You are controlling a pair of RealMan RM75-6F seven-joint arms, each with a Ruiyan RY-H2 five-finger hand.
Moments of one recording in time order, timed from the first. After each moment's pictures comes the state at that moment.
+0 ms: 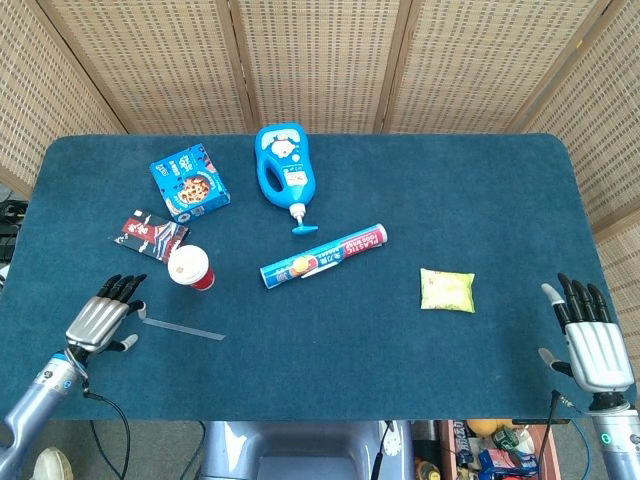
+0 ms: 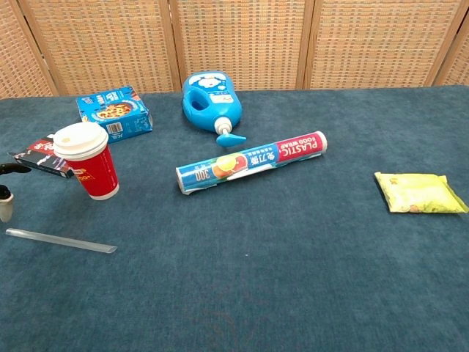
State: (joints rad) left arm -0.39 -1.37 0.02 -1.20 1.54 1.03 -0.04; right arm 0.12 -1.20 0.07 -1.45 -1.50 1.45 -0.08
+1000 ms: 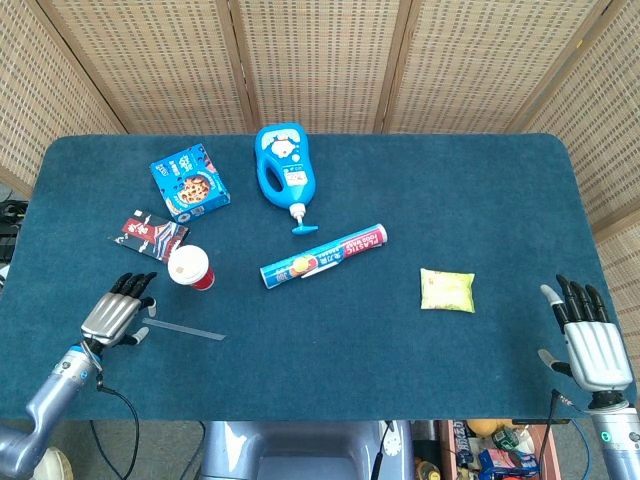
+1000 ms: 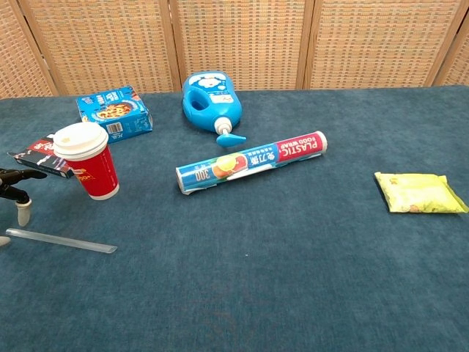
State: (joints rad) left arm -0.43 -1.45 0.03 -1.13 1.49 0.99 -0.04; right arm 0.13 -1.19 0.07 -1.44 -1.49 1.43 -0.07
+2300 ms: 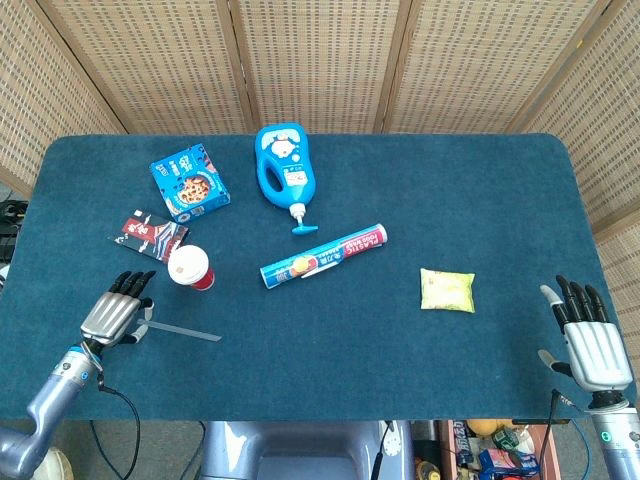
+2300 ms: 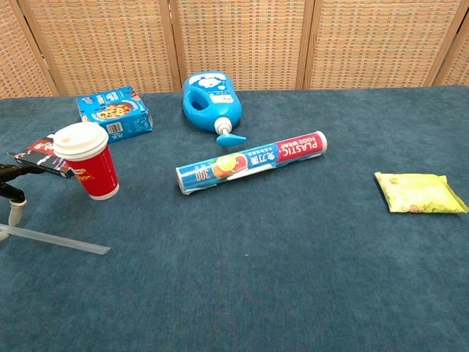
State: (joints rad) left arm -0.43 -1.46 0.04 -1.10 1.50 1.05 -0.03; right arm 0.13 -1.19 0.06 -1.44 -1.49 1.42 -0.07
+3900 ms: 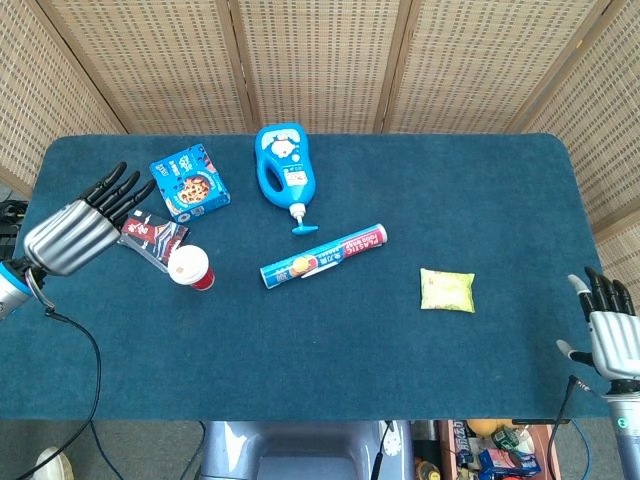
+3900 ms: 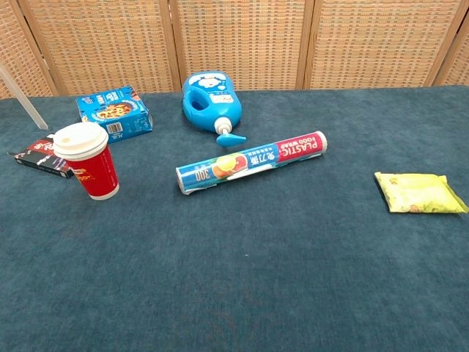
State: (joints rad) left arm -0.67 -0.92 -0.08 -1.27 1.89 1.23 0.51; right arm 0.14 -1.18 0.11 -1.40 -1.37 1.35 0.01
